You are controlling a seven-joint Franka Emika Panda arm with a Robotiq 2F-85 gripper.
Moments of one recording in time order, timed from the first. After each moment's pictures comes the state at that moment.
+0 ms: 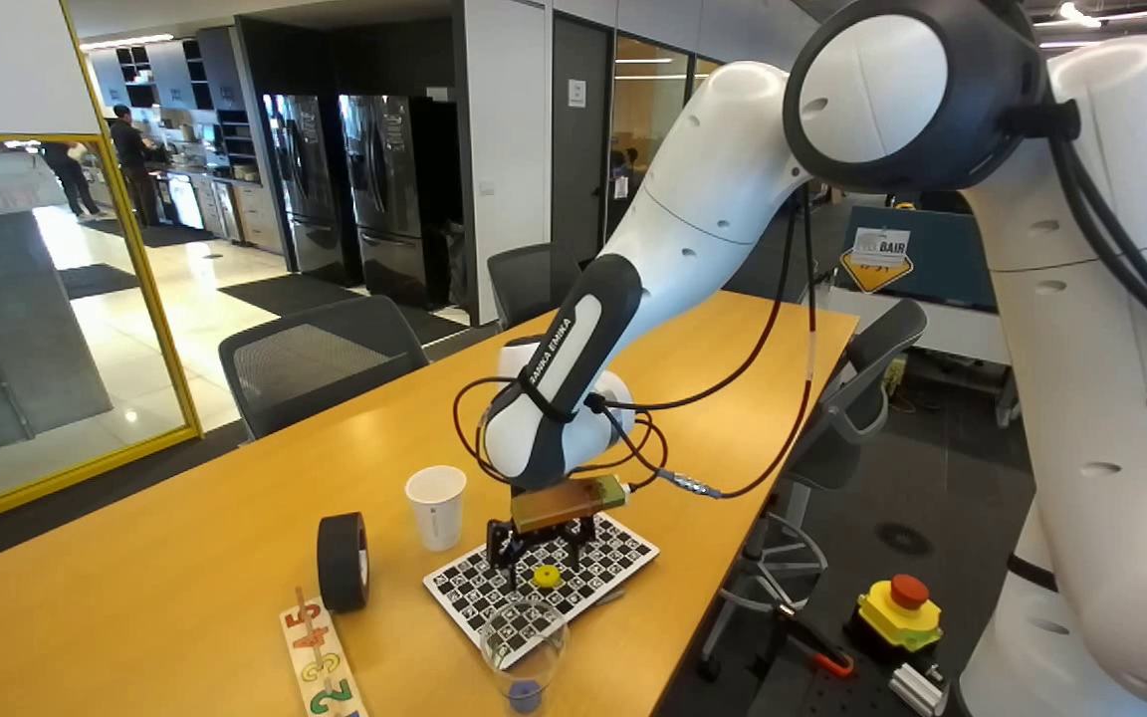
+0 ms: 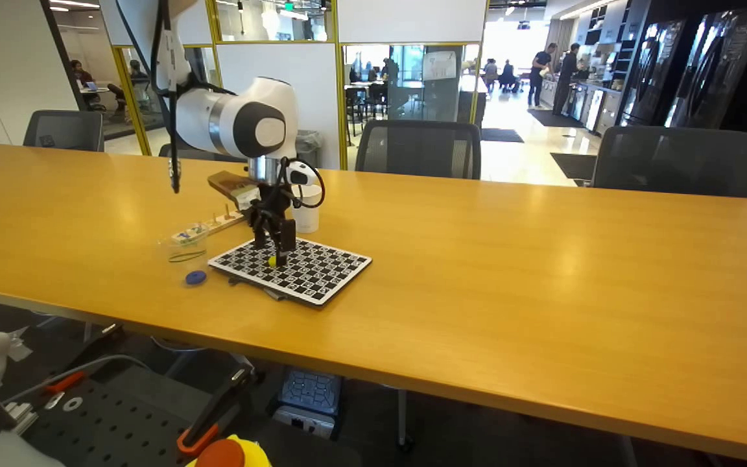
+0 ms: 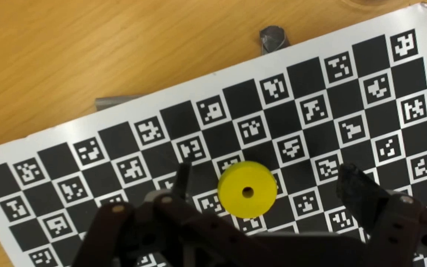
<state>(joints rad) 0.09 0.46 0.02 -2.25 0.11 2.59 0.43</state>
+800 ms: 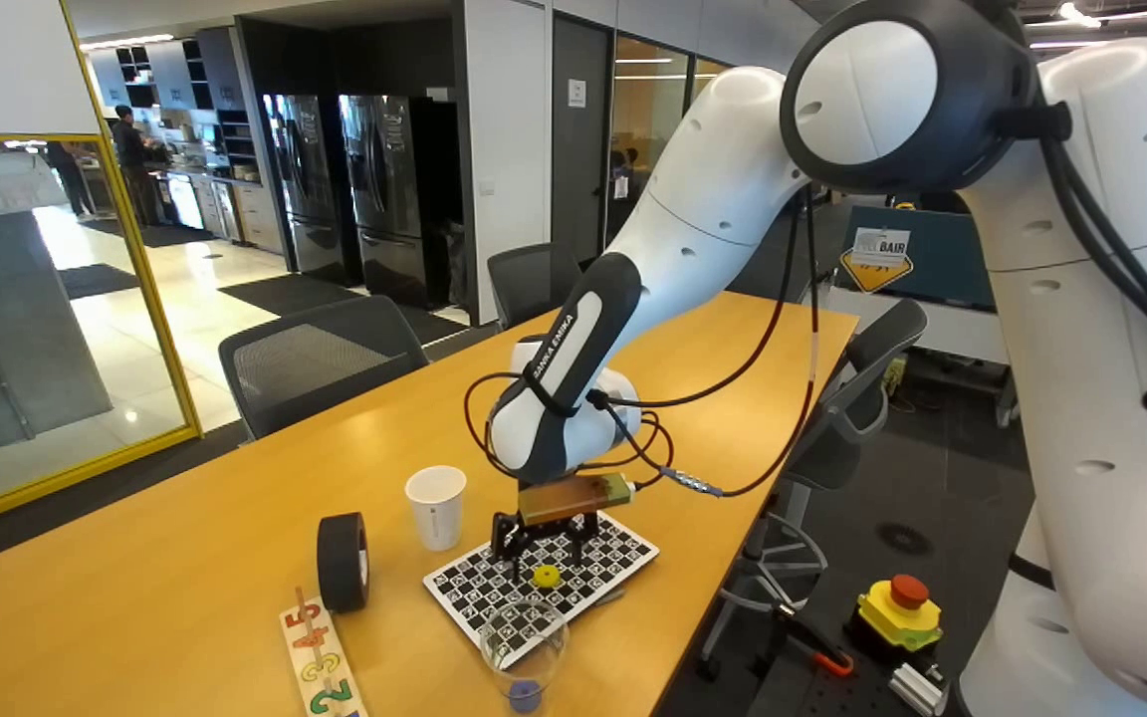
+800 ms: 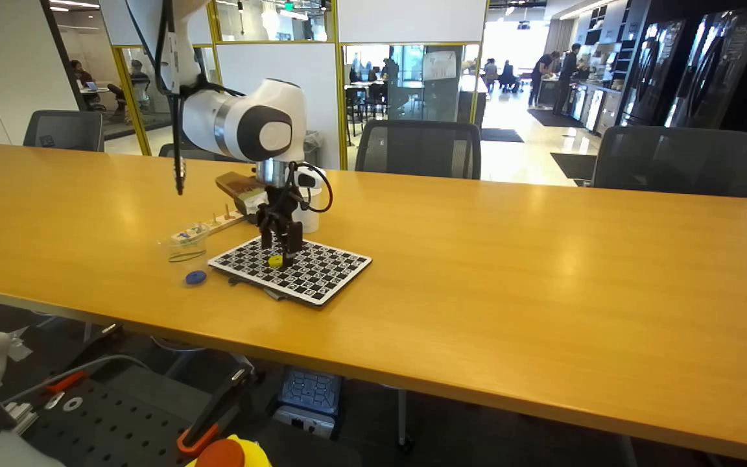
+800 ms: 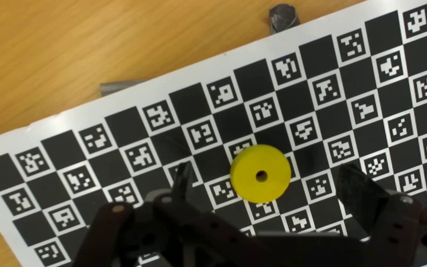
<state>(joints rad) 0.06 0.47 0.02 -2.26 0.16 2.62 0.37</state>
